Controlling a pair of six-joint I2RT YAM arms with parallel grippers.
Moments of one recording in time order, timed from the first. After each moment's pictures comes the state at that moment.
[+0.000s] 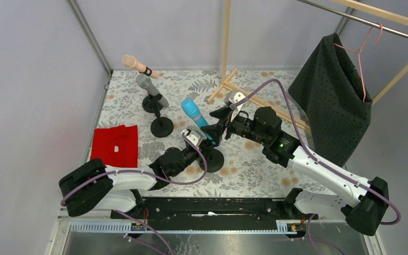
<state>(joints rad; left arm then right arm) -0.99 1.27 0.31 0.92 -0.16 -0.13 0.81 1.10 0.92 0.13 -0.31 0.08</state>
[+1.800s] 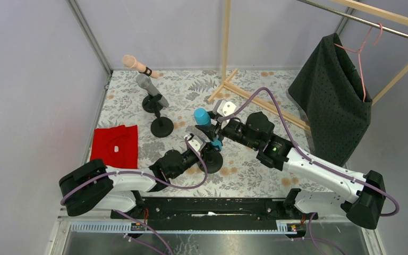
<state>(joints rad) -1.02 1.27 0.29 0.94 -0.14 -0.04 0.96 1.15 0.95 0.17 -0.12 -0.19</state>
